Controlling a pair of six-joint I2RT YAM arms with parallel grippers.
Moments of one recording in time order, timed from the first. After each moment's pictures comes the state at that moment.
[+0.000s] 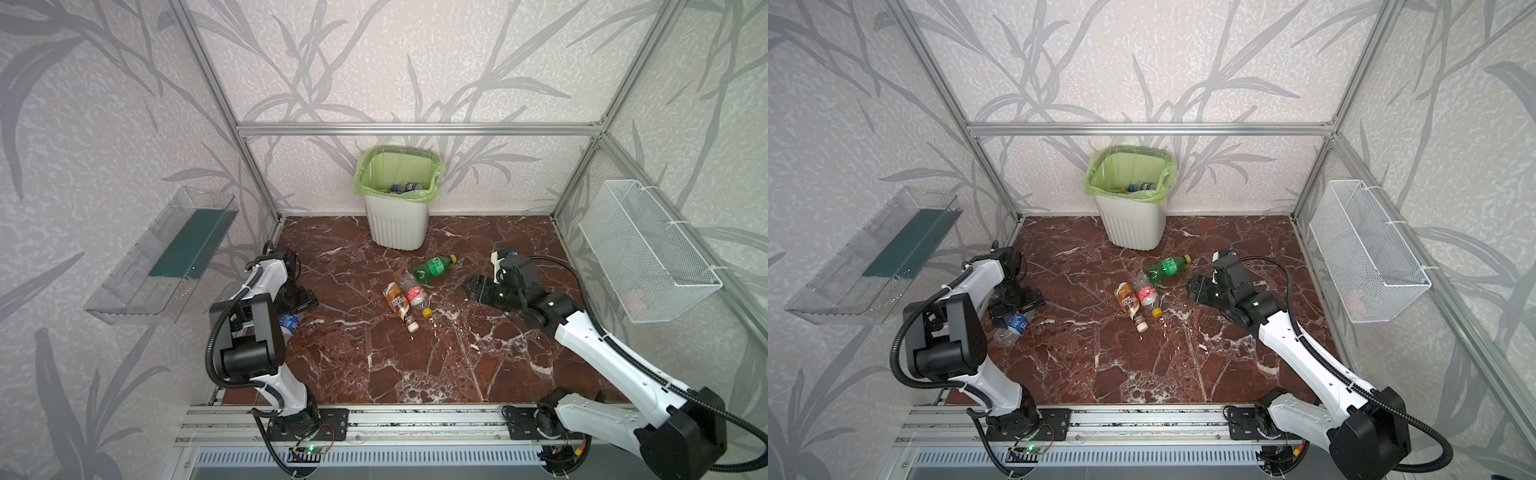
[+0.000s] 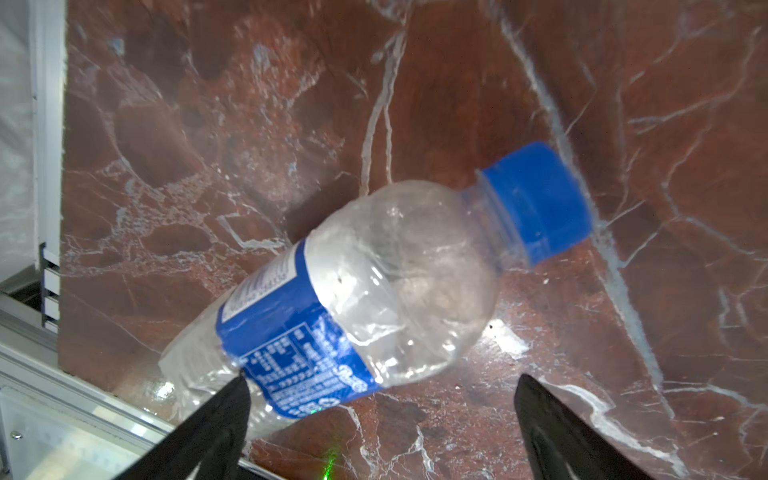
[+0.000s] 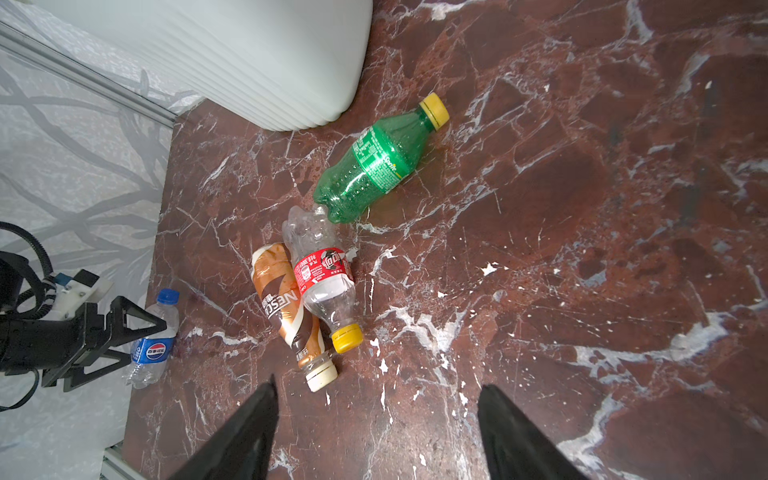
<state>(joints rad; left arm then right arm) 0.24 1.69 1.16 -1.09 -0.09 -0.37 0.48 1.11 0.89 -0.50 -0.07 0.71</state>
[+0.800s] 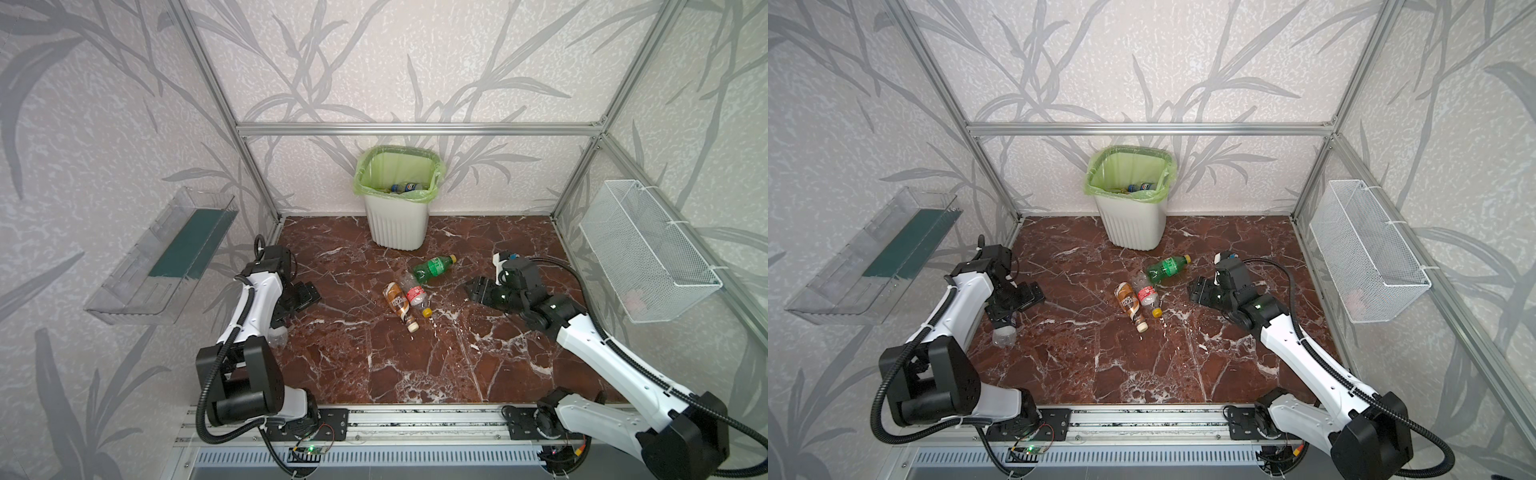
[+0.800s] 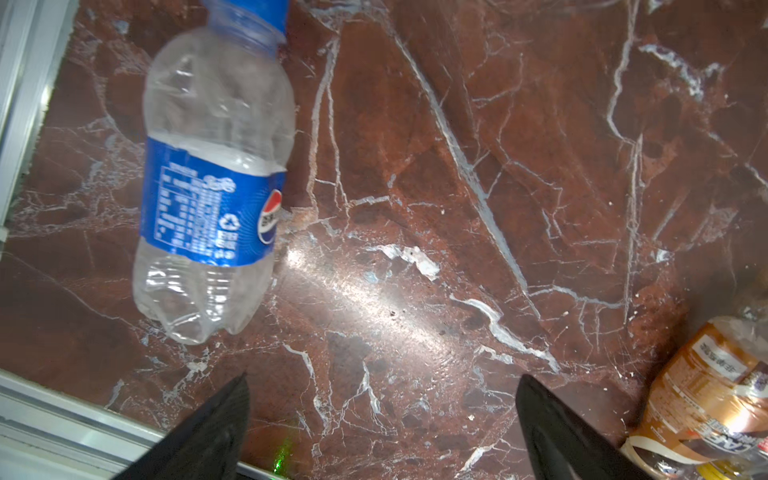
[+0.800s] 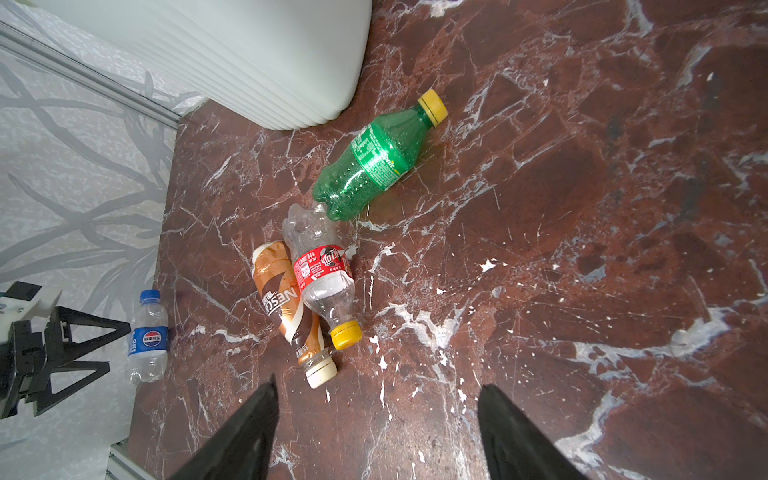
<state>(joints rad) 0.25 1.44 1.11 -1.10 0.01 -0.42 0.47 1.10 0.87 -0.48 -0.09 0.71</state>
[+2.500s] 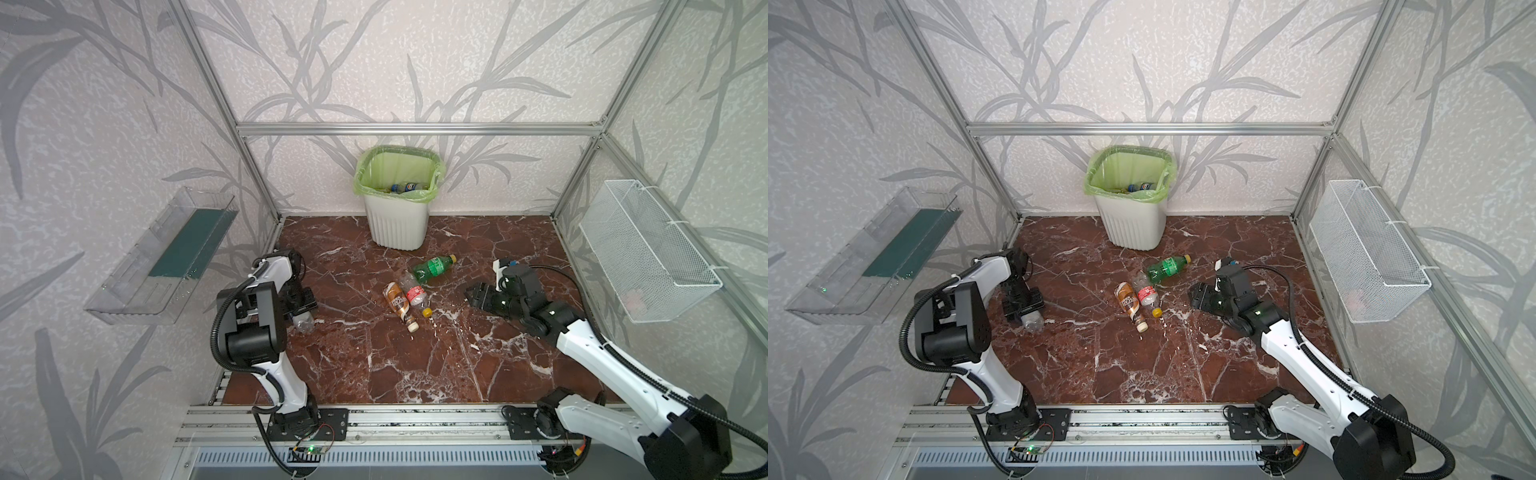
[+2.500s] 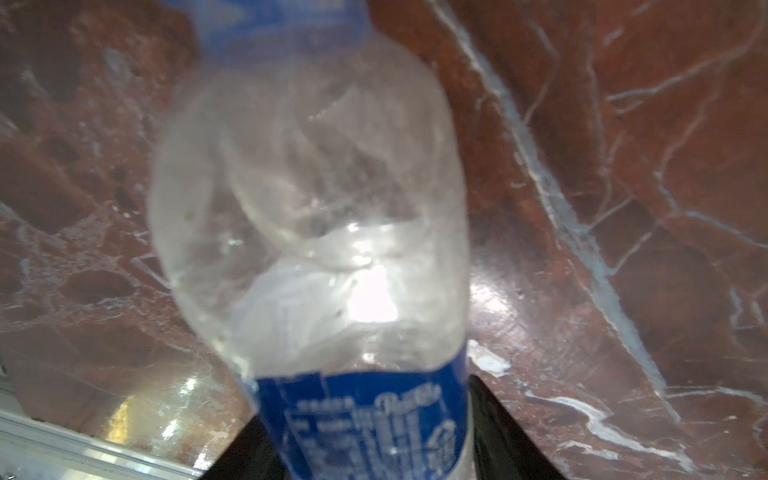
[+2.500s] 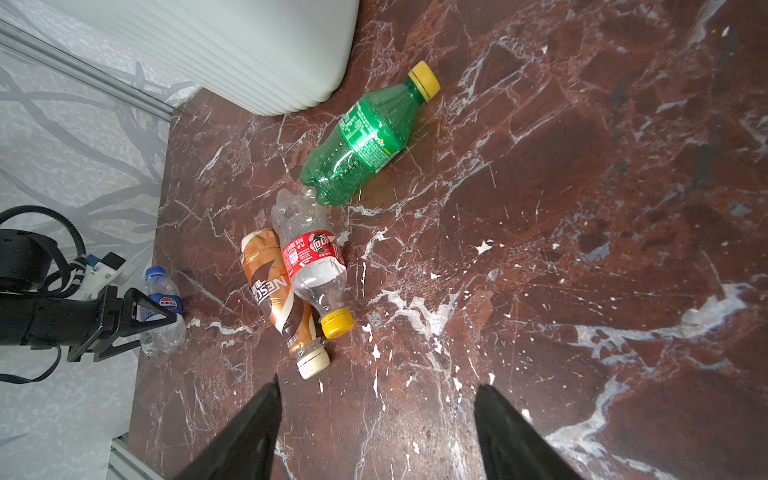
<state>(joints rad) 0.19 1.79 1.20 -1.07 -0.03 -0.29 0.47 1.07 0.79 -0.45 -0.11 0.73</state>
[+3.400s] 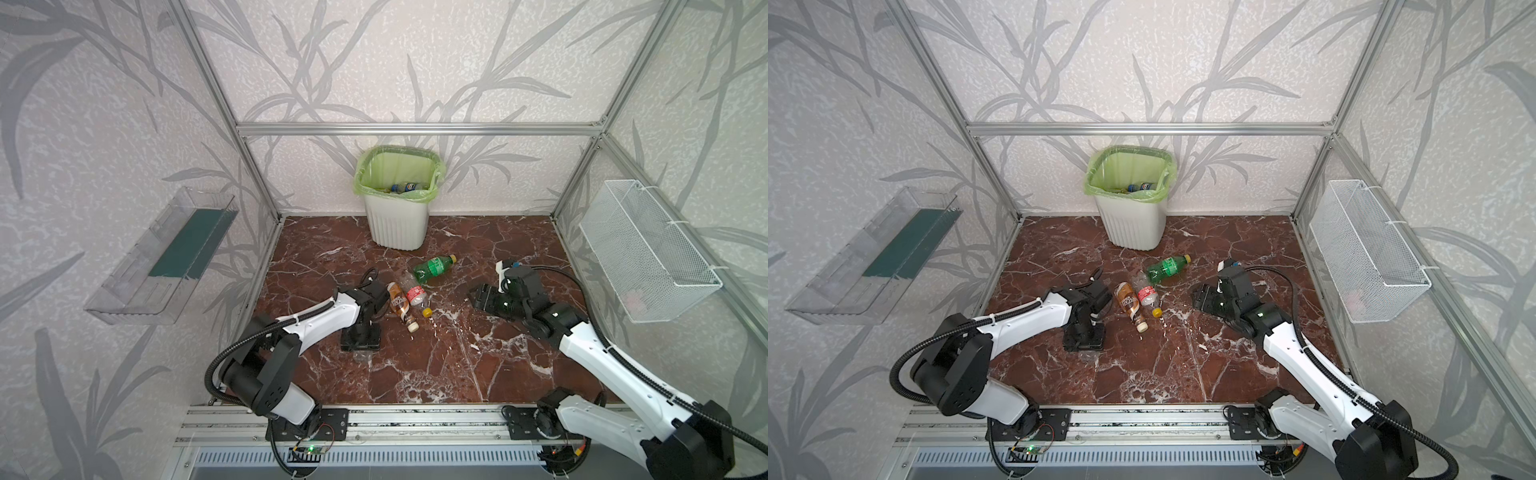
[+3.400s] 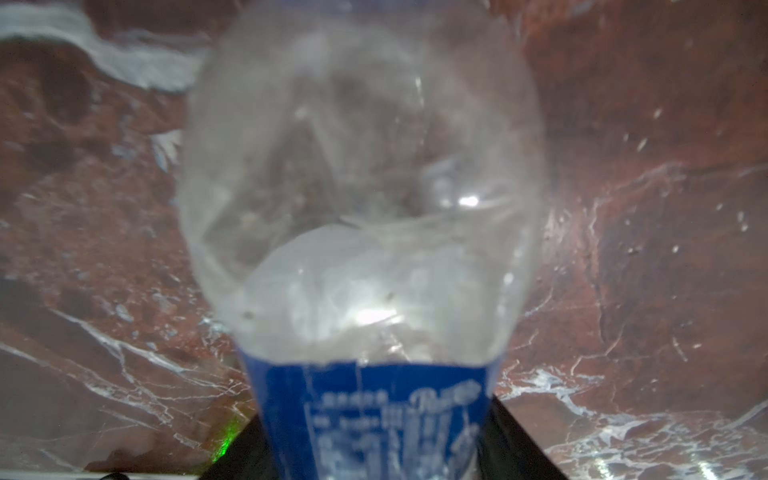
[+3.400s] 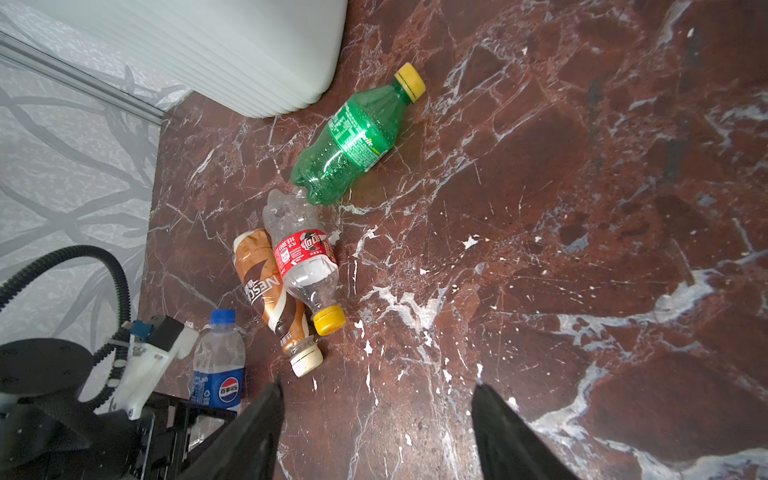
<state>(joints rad) -0.59 1.53 0.87 -0.98 0.03 -0.61 0.47 1.04 0.79 -0.49 -0.08 0.73</state>
